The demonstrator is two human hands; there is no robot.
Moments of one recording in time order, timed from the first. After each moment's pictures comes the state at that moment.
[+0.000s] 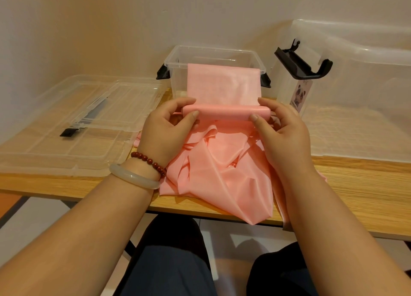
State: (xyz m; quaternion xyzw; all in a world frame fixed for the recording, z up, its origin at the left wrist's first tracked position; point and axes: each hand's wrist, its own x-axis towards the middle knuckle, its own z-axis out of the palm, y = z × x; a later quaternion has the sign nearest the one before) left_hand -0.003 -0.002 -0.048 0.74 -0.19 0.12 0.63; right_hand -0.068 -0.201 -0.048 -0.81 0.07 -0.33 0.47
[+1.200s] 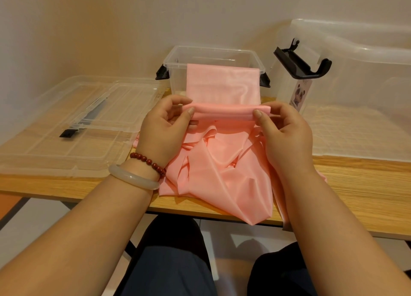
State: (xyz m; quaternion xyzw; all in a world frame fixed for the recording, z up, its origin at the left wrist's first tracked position) left_hand -0.005 -0.005 -0.046 0.72 -0.19 0.12 0.66; right_hand -0.069 -0.200 -0.045 -0.80 0.08 -0.36 0.48
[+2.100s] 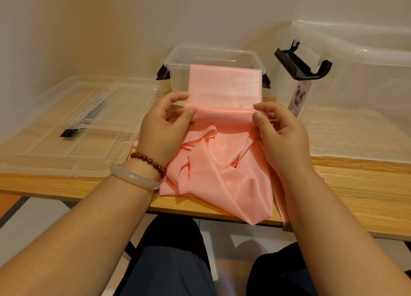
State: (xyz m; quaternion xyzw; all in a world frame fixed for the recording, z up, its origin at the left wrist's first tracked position) left_hand 0.000 -0.003 -0.050 0.73 -0.17 0.15 0.64; right_hand -0.071 -0.199 -0.044 -0.82 0.08 -0.32 0.46
